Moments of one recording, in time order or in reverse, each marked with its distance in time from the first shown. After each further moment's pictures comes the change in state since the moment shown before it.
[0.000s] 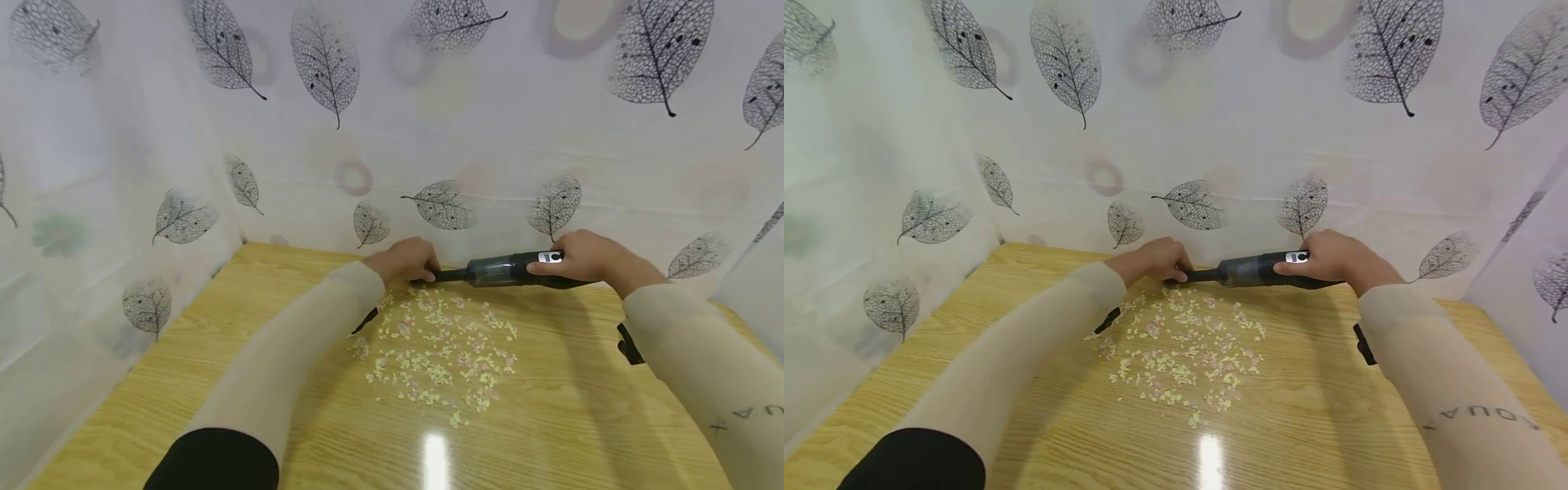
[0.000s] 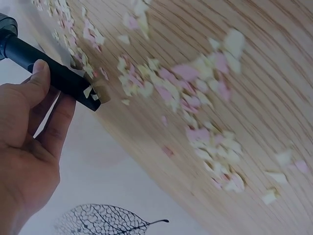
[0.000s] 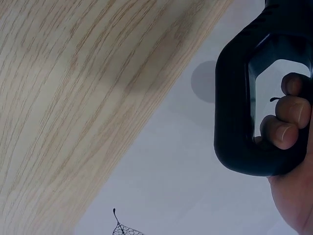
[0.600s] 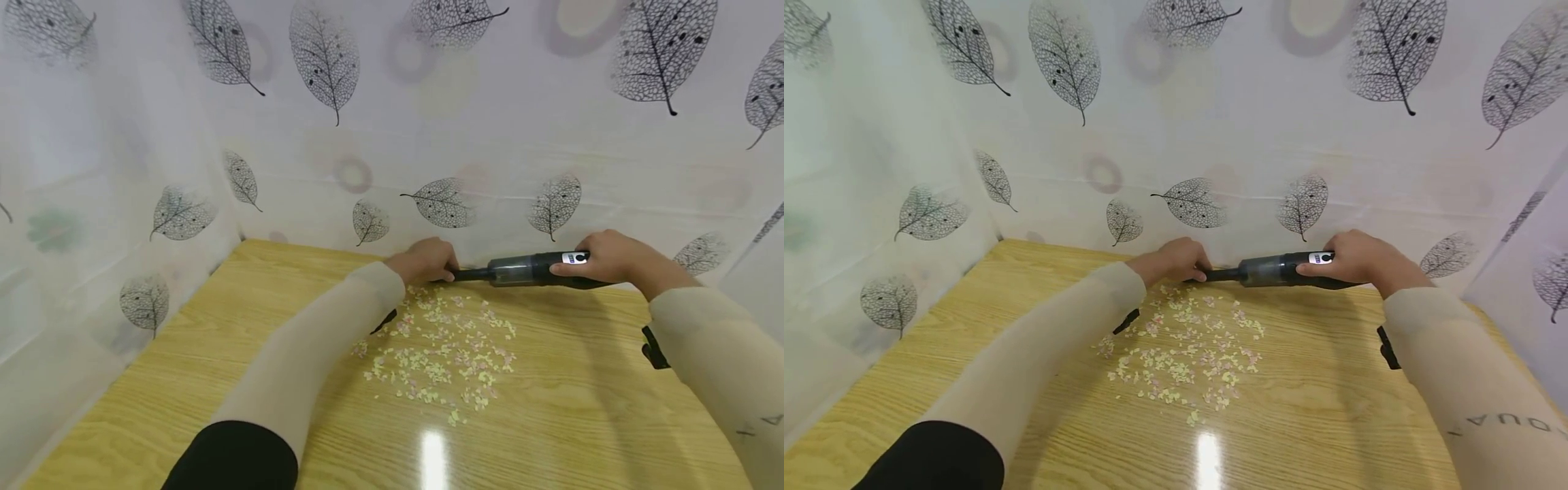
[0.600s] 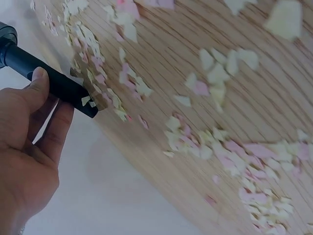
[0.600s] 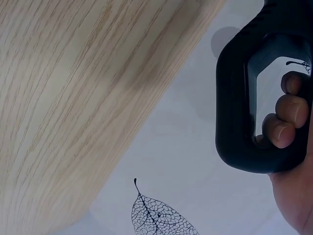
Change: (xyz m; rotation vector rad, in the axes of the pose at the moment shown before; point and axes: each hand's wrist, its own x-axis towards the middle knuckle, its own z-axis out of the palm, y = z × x) left_hand 0.020 0.027 0.002 -0.053 0.040 0.001; right_hand -0.018 0.027 -0.002 -0.058 0.023 0.010
